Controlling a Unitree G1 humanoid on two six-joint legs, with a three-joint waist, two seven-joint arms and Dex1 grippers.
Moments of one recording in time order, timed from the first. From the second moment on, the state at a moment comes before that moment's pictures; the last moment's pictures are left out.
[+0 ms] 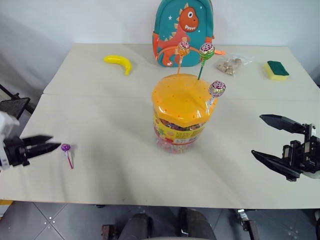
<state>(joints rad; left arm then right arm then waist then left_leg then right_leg) -0.17 1.12 0.52 0.13 -0.62 0.56 -1.16 0.05 -0.73 -0.60 -0.39 0.95 0.22 1.23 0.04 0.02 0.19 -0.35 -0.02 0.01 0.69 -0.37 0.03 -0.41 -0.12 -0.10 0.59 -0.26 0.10</state>
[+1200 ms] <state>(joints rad) -1.33 0.31 0.07 0.79 -0.47 0.46 -1.16 0.12 -0.62 -0.68 -0.58 1.07 0.24 0.81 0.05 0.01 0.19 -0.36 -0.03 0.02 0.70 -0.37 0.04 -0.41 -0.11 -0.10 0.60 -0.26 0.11</state>
